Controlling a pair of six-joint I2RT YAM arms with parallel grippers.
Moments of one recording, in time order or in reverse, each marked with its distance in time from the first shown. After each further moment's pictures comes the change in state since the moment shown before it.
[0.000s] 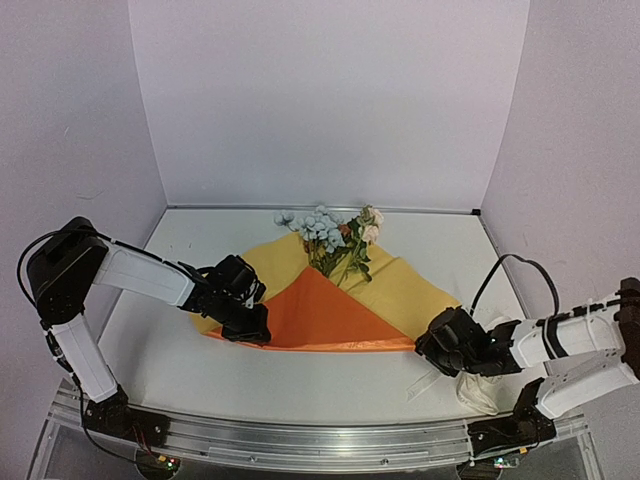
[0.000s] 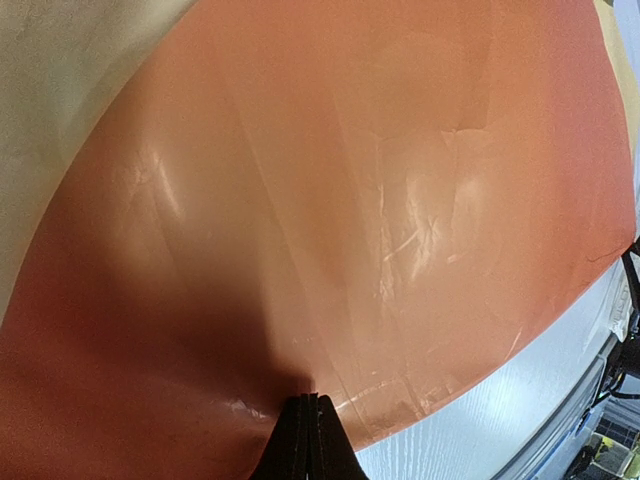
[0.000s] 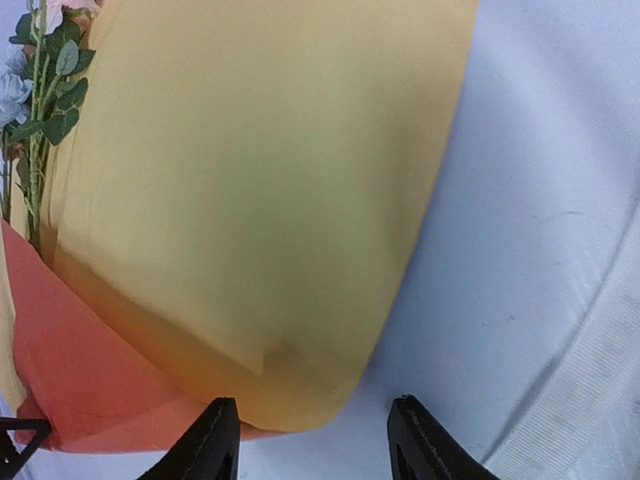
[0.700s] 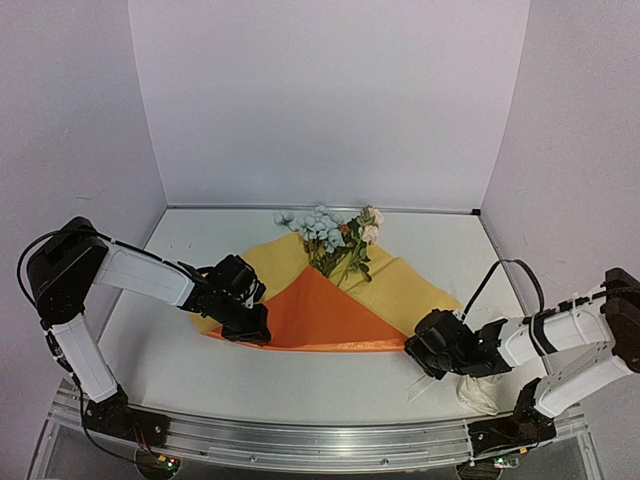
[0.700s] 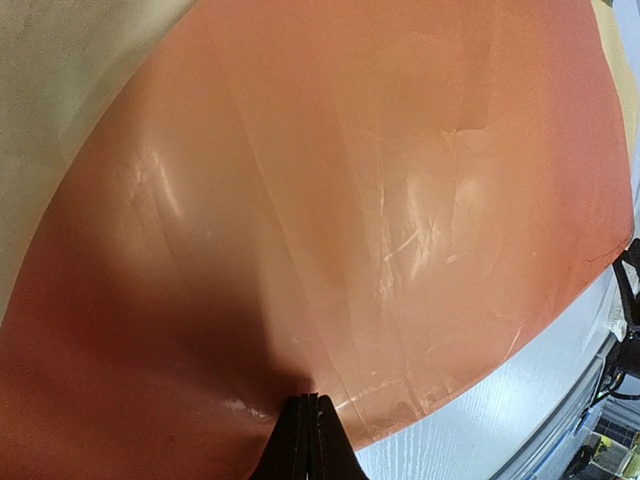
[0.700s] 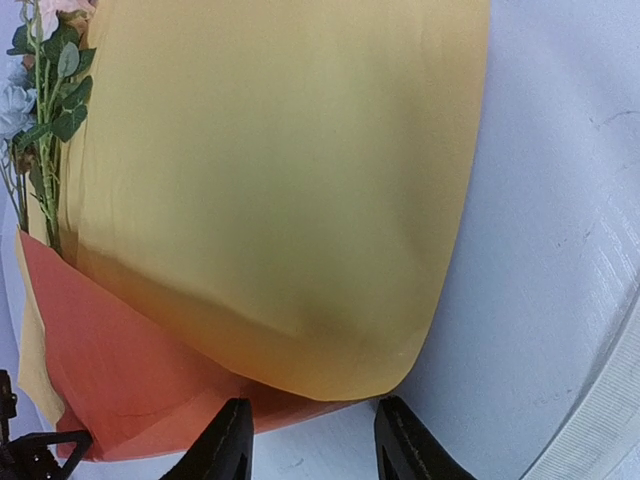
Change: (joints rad) left arm 0.000 0.000 0.000 0.001 0.005 0.000; right arm 0.076 0.071 0.051 0.020 0.009 0.192
